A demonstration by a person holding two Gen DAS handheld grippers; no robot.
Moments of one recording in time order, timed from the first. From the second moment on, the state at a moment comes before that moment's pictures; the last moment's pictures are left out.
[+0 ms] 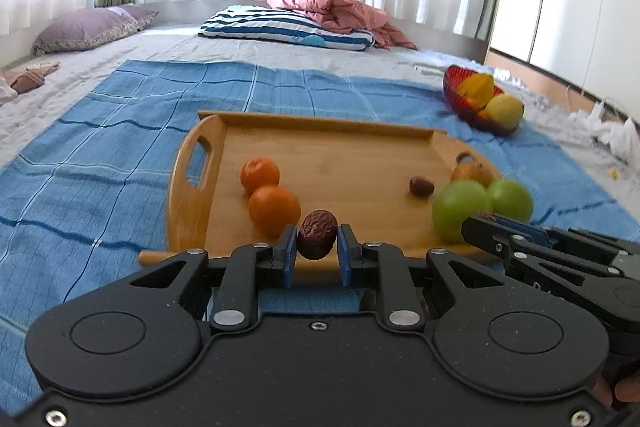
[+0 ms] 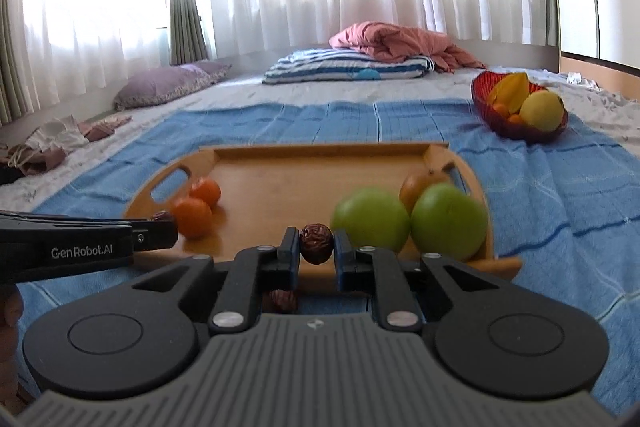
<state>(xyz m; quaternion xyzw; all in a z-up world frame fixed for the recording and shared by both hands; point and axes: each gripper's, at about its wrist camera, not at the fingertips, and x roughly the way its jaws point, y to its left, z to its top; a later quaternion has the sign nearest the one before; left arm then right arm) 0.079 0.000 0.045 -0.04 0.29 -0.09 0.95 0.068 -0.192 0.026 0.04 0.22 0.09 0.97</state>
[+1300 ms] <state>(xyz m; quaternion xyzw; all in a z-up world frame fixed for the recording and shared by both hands) 0.277 0.013 0.038 -0.04 0.42 -0.05 0.91 0.266 -0.224 0.039 0.07 0.44 0.05 0.90</state>
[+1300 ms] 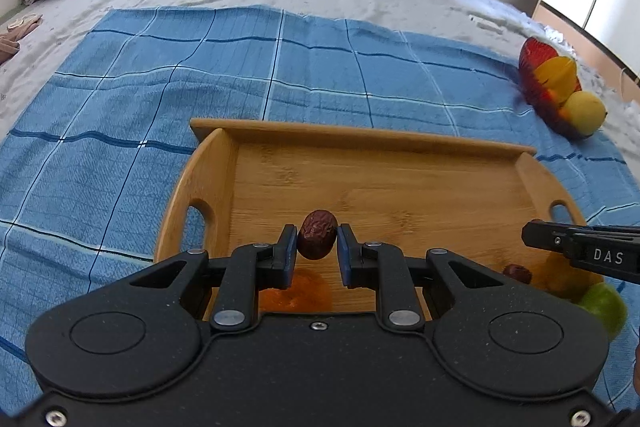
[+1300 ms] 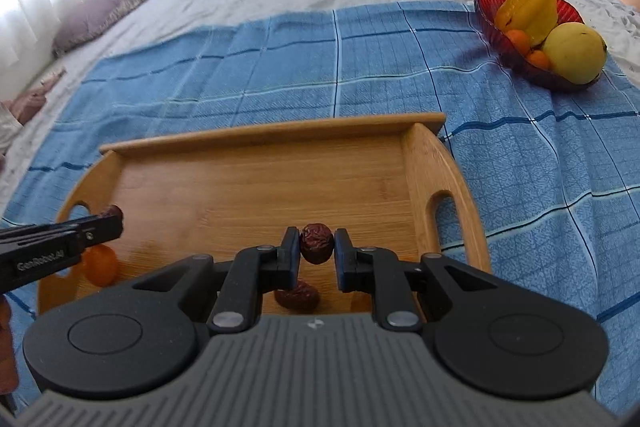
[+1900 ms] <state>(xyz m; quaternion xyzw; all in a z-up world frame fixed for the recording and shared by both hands) 0.289 0.016 0.025 -0.03 0.44 -0.03 0.90 0.286 -0.201 0.024 0.00 0.48 0.04 0.88</state>
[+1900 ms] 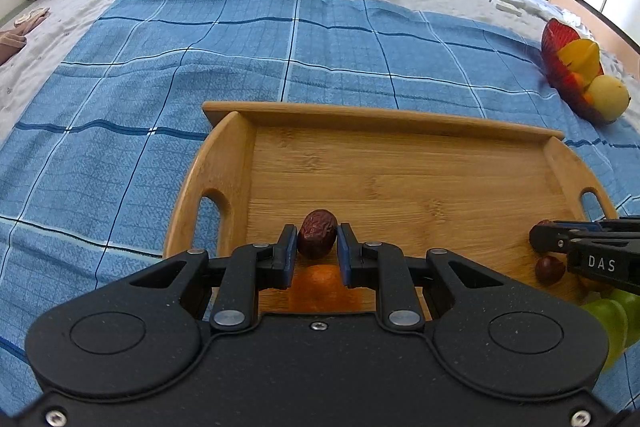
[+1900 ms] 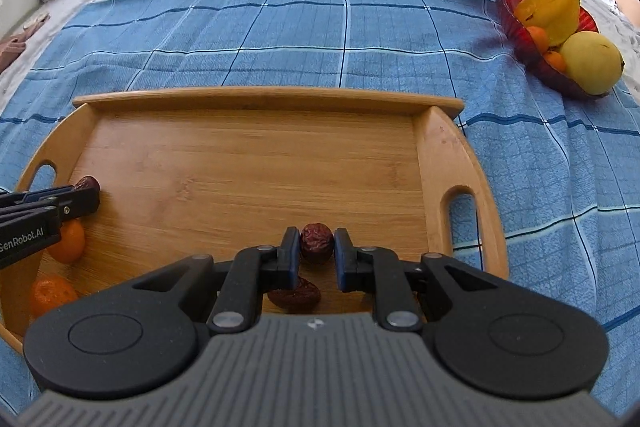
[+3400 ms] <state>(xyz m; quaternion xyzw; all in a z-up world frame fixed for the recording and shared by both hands) 0.167 0.031 0.069 -0.02 0.30 -0.04 0.95 0.183 -0.234 0.066 0.04 0.29 0.06 0.95</state>
